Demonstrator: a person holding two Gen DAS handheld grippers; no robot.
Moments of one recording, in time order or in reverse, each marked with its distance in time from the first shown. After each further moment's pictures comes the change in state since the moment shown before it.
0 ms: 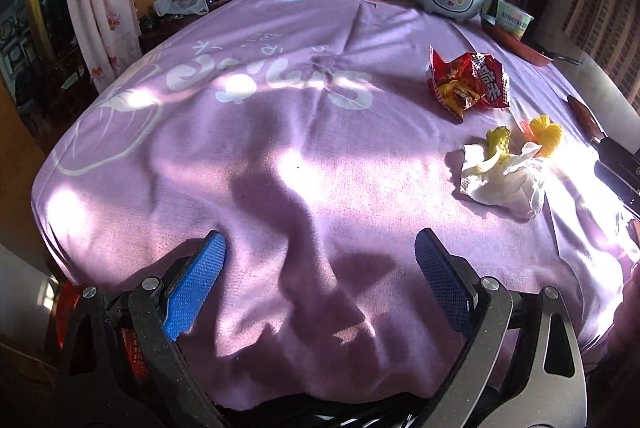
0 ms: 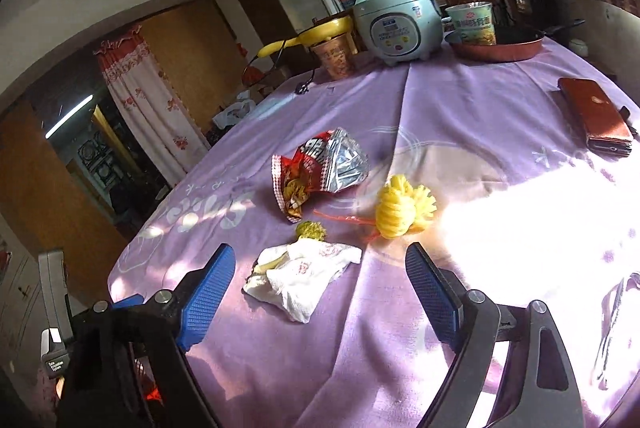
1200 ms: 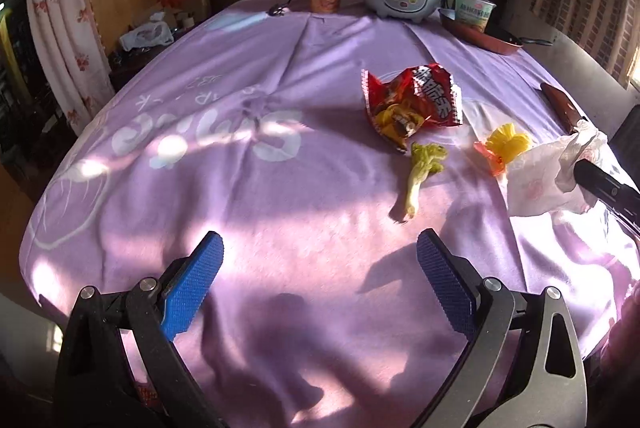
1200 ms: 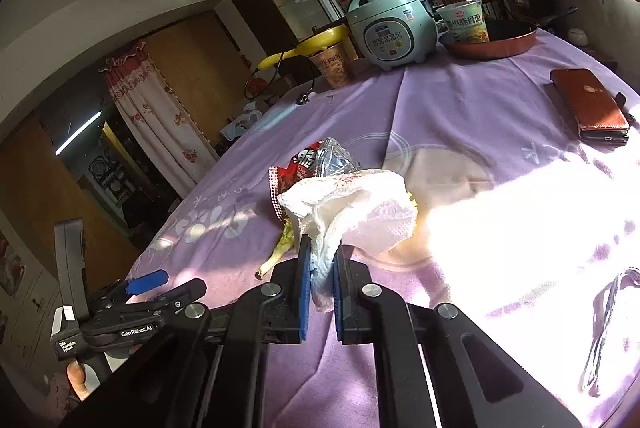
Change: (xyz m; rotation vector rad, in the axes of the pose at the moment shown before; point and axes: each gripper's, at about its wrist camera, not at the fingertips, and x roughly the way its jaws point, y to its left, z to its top) left arm 0.008 -0.065 0.038 0.161 -0.042 -0.047; right arm -0.022 -0.032 0.001 0.061 -0.052 0.039
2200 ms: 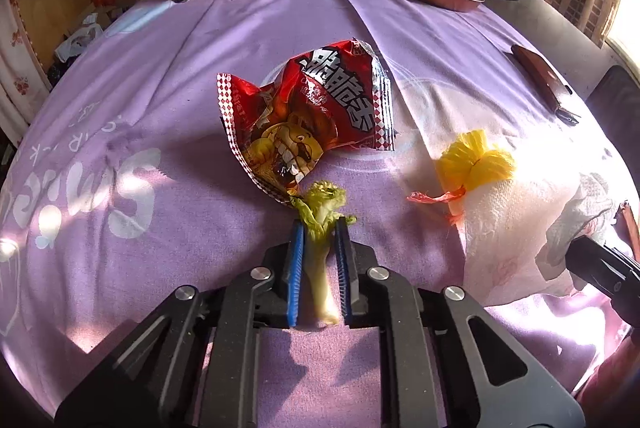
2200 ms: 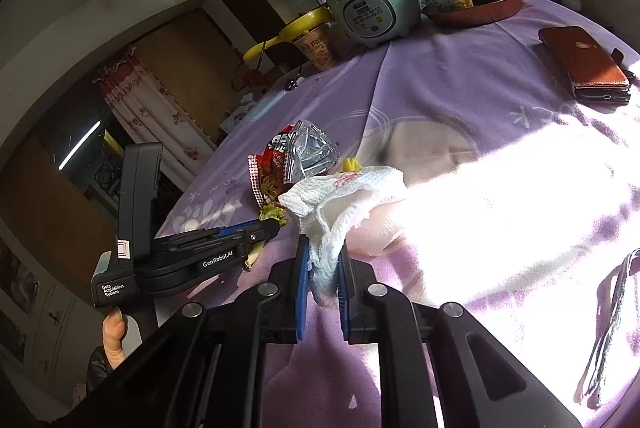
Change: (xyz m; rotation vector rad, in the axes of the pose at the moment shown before) left arm 0.081 -0.060 0.048 0.106 0.128 -0.146; right arm 0.009 -0.027 -0.003 0.081 0.056 0.031
